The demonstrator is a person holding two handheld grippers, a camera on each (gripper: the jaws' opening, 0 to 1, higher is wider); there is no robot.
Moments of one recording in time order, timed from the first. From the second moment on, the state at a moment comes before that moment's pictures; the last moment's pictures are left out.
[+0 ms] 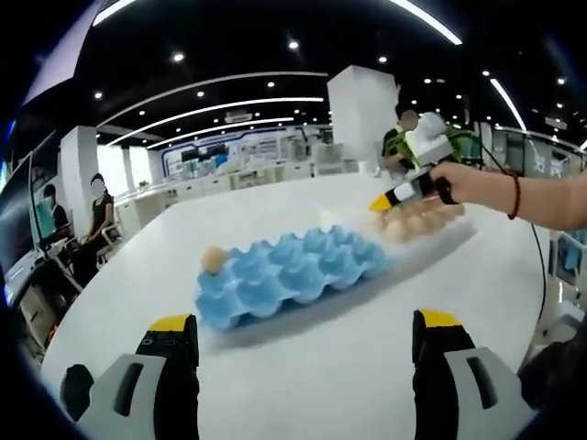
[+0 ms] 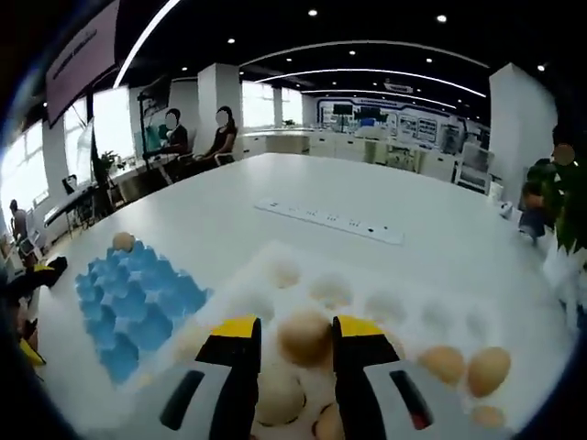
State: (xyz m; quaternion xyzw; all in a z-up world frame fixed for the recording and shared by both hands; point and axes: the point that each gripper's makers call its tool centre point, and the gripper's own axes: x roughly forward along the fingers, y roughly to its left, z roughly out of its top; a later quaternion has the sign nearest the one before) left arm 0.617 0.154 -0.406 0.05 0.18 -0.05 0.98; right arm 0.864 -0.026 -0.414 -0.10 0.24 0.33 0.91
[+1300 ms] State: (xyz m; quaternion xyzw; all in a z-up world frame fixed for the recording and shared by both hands) left arm 0.621 0.158 -0.400 0.04 0.16 -0.05 0.98; right arm 0.880 -0.025 -0.417 -0.15 0.22 0.31 0.91
